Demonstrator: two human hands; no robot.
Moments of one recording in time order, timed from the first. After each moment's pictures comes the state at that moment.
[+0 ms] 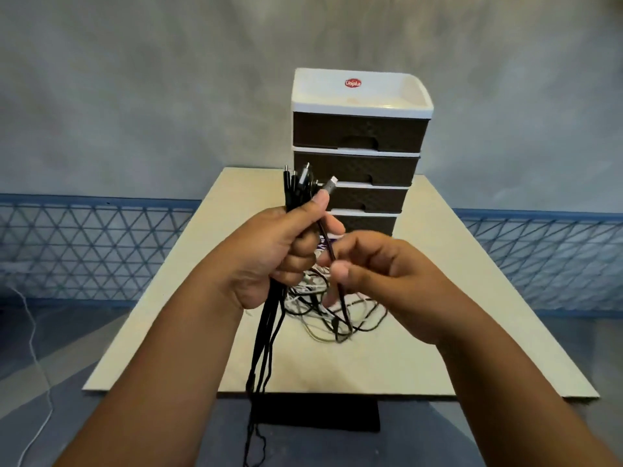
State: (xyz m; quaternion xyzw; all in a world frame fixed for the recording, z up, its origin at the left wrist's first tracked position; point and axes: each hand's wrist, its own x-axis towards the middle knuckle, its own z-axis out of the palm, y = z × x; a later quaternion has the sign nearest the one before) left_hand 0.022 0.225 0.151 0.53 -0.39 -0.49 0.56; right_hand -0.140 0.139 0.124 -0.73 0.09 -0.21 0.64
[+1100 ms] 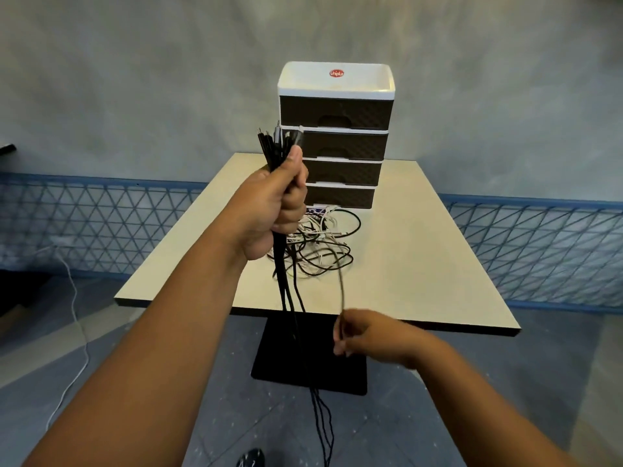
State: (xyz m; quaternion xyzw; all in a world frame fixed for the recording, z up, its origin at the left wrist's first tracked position) left_hand -0.082 0.260 0.149 0.48 -0.40 -0.41 0.66; right_hand -0.264 0.168 0.010 -0.82 0.27 0.09 0.49
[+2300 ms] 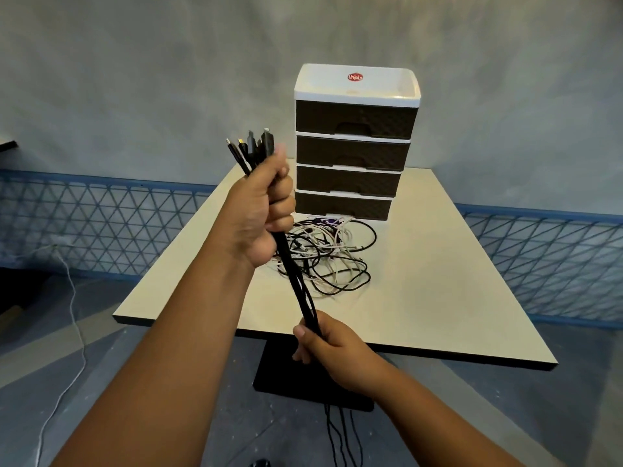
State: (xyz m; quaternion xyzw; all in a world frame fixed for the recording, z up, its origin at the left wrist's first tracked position) left_hand -0.029 0.245 0.143 0.41 -0.30 -0.40 0.76; right_hand -0.184 0.196 -0.009 -0.81 0.18 -0.08 0.55
